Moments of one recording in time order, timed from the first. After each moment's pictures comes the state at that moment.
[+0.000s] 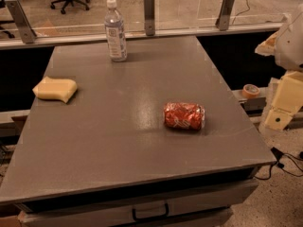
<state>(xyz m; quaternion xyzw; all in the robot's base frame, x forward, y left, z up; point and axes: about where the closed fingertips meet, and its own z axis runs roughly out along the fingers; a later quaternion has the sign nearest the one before) 0.438 -0.217 0.976 -0.60 0.78 -0.03 0.16</state>
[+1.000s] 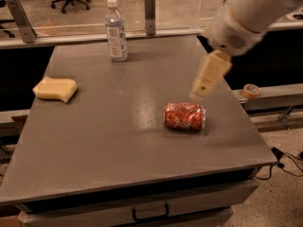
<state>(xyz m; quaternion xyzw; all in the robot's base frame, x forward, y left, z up) 0.540 -0.126 0.965 -0.61 0.75 0.01 0.25</state>
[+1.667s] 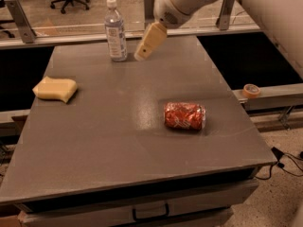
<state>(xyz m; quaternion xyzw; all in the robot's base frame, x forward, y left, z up) 0.688 -0.012 0.982 -0.58 0.71 0.04 0.39</state>
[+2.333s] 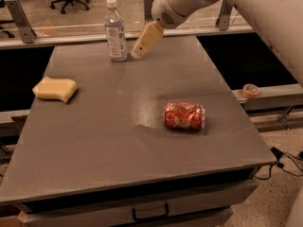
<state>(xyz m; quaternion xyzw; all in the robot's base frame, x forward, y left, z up) 0.702 0.000 0.981 -0.57 0.71 0.05 0.41</state>
